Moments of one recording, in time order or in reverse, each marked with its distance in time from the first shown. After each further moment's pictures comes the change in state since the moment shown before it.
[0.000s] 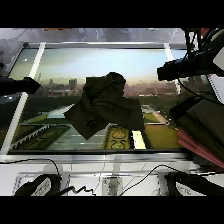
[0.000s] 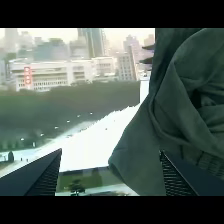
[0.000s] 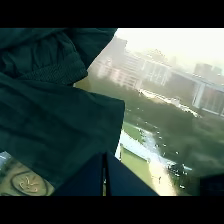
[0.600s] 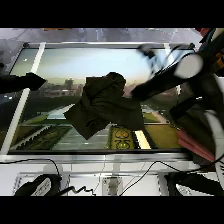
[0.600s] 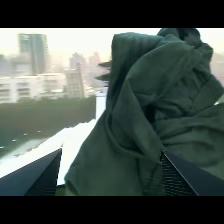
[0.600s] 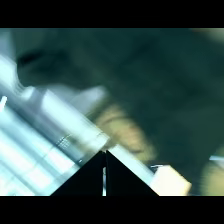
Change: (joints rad) left arm 0.000 0.000 -0.002 -0.178 -0.002 -0.002; right arm 0.183 -0.097 -0.208 0.298 0.037 -0.056
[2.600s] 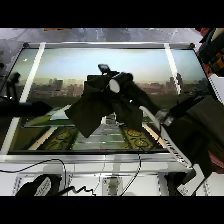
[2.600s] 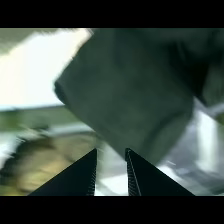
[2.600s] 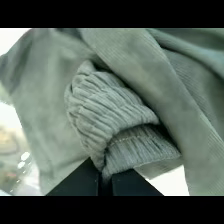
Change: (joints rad) left arm 0.035 0.110 -0.414 -0.037 -0.047 0.044; right arm 0.204 -0.446 0.321 -0.230 -0.276 0.511
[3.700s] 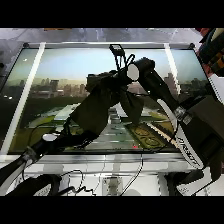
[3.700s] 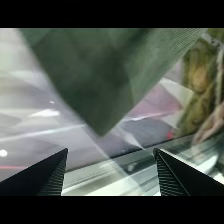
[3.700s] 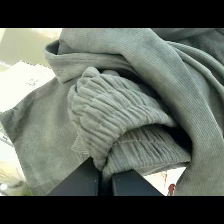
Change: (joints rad) left arm -0.560 -0.180 -0.607 -0.713 0.519 0.032; right arm -0.093 0.084 0.009 0.013 -0.041 -0.164
